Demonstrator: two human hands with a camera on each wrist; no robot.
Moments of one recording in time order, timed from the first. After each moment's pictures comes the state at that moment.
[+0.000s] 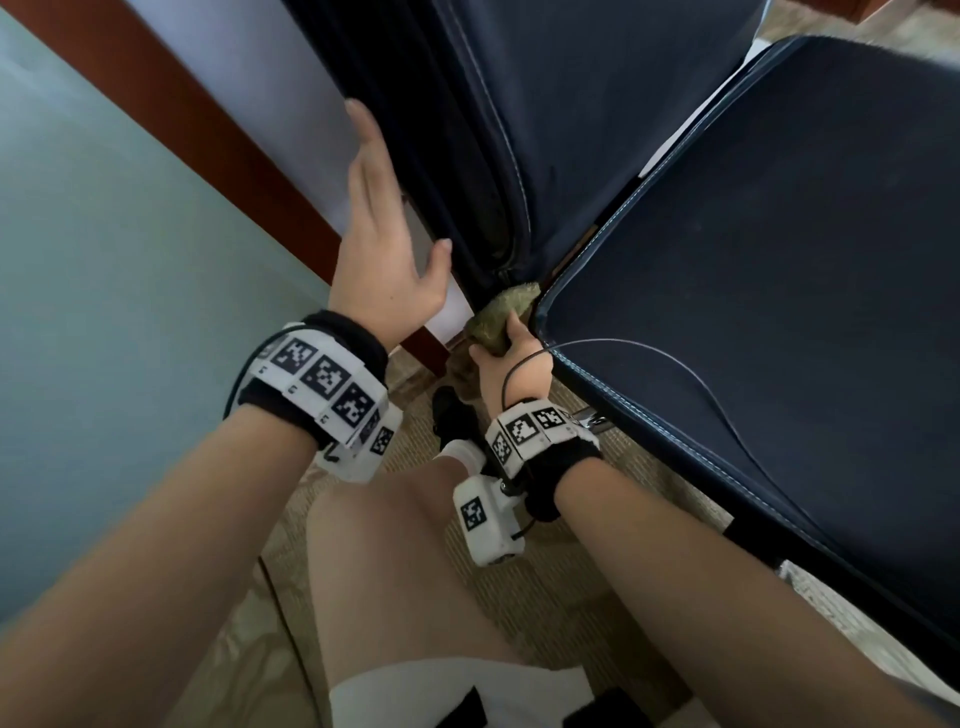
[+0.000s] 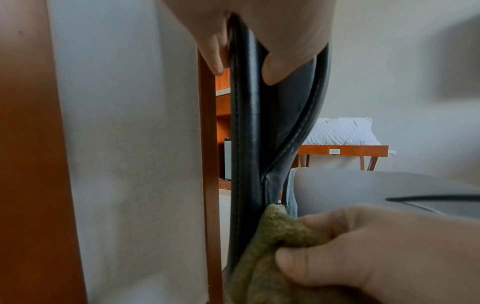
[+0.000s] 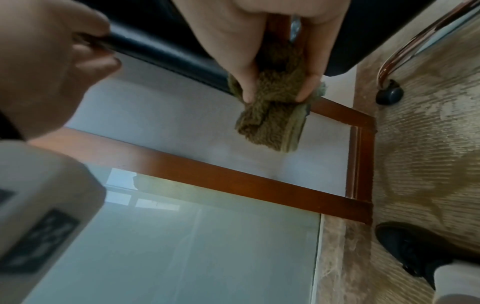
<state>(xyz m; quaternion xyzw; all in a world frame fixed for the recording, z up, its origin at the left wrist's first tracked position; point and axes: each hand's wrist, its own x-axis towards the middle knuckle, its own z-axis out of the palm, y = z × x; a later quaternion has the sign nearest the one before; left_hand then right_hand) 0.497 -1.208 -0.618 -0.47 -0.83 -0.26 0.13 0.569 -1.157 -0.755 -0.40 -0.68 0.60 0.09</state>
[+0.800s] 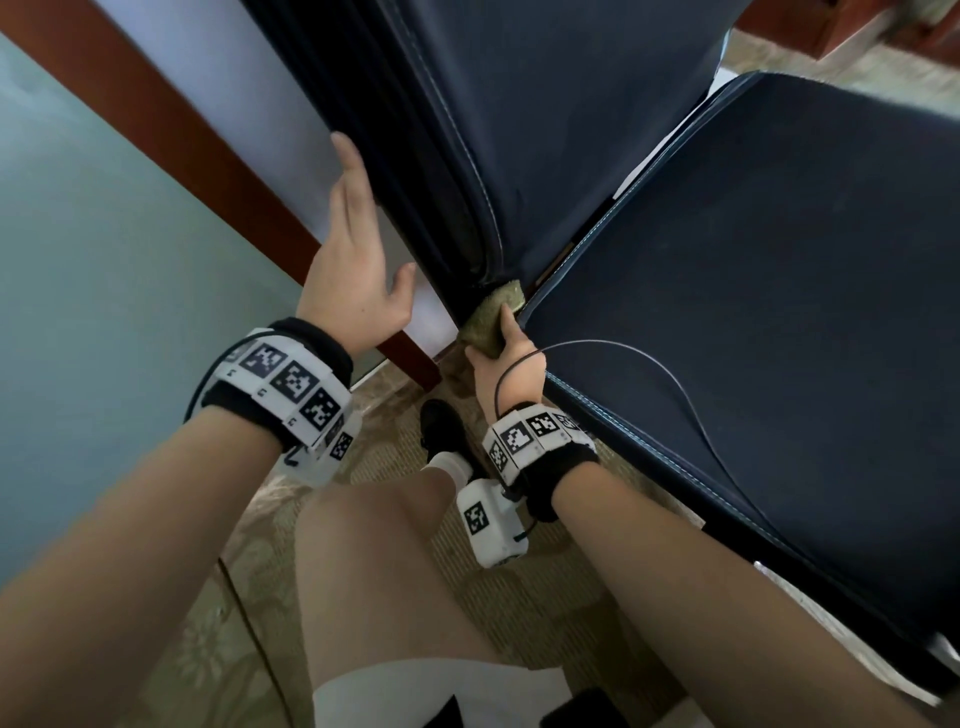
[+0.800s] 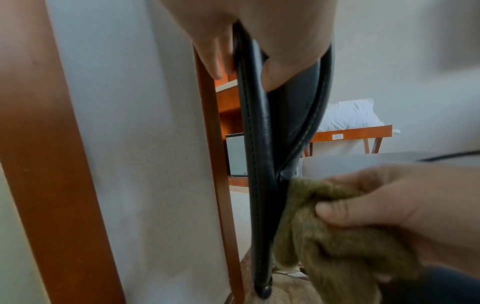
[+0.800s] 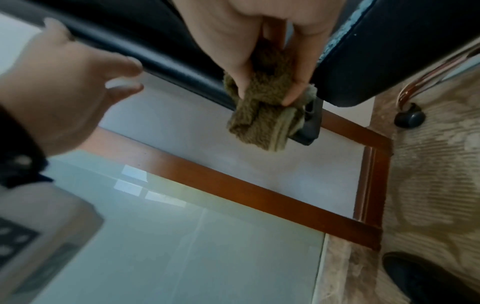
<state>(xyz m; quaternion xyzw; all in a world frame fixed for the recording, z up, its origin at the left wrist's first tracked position) 0.502 -1.214 -0.605 -0.43 -0.88 -0.19 0.06 0.585 -1.142 -0.733 -0.38 -0.67 0.63 0.13</state>
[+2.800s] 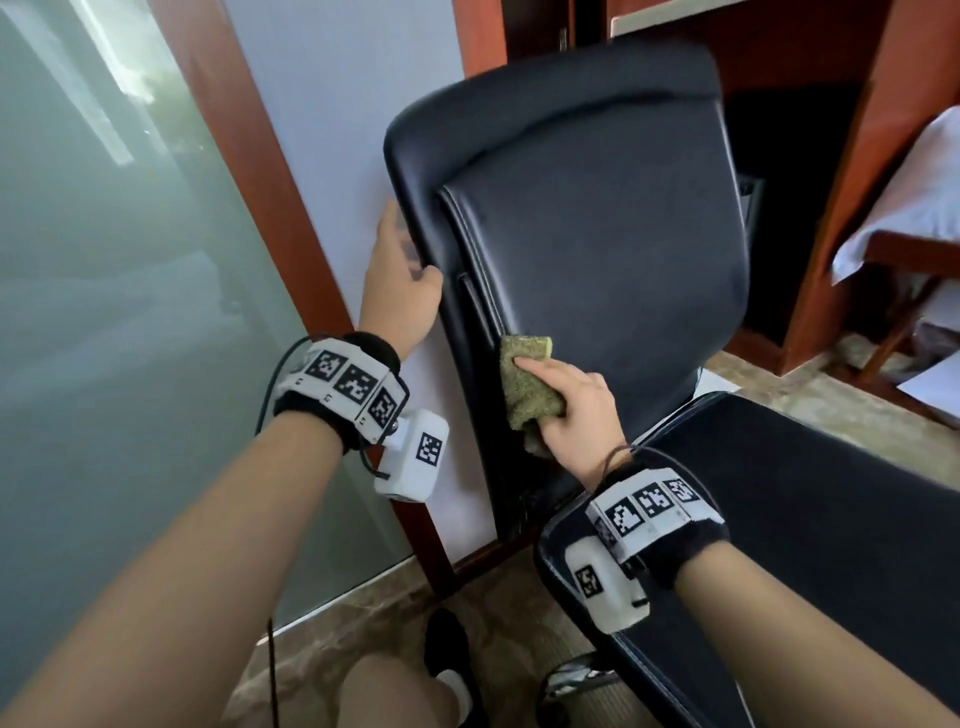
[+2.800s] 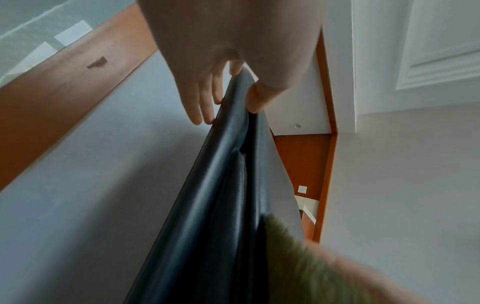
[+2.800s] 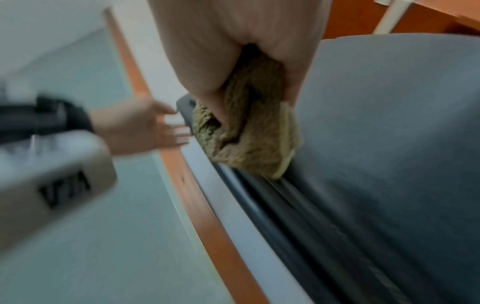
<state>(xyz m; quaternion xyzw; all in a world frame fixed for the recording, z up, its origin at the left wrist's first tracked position) 0.493 -1.190 -0.397 -0.29 -0.80 -0.51 0.12 0.610 -1.073 -0.515 -0.08 -0.85 0.39 0.34</state>
